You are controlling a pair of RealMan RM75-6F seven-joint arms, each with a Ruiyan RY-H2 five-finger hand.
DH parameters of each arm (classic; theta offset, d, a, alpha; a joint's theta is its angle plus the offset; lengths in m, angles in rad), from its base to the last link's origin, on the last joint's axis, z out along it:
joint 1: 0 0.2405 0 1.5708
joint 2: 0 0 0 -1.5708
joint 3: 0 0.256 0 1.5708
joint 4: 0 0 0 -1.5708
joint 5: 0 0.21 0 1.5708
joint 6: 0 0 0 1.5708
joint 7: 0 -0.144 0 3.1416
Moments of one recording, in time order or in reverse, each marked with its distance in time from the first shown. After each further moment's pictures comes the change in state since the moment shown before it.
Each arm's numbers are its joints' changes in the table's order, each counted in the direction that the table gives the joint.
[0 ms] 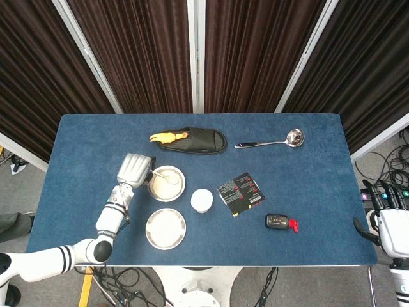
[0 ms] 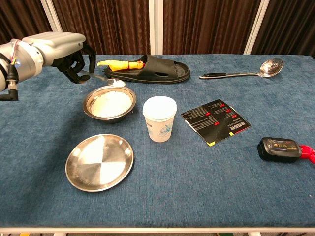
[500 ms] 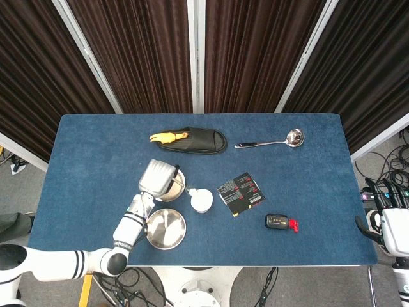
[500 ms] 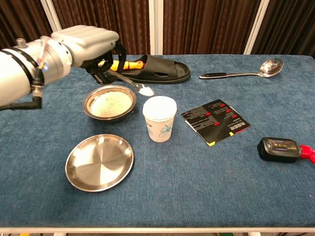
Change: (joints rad) left arm -0.096 0.060 0.054 0.143 -0.019 -0.141 -0.209; right arm -0.001 -0.012 0.004 -0.004 -0.007 -0.009 -0.013
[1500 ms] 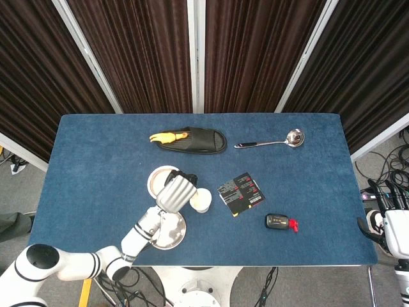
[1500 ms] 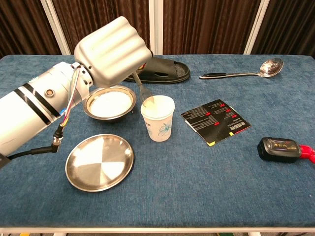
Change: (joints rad) left arm -0.050 0.165 0.241 -0.345 0.504 -0.234 -0.351; right arm -0.009 0.001 -0.004 -0.011 -0.005 -0.010 -0.023
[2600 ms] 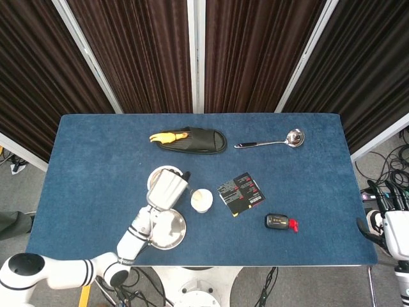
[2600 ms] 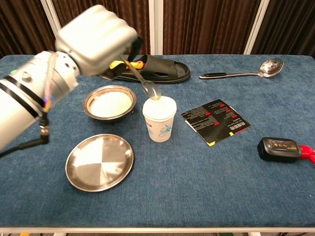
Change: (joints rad) left arm 0.130 -0.051 -0.131 0.172 -0.029 0.027 0.294; right arm -0.003 -0.008 -0.001 0.021 -0.014 -0.012 0.012
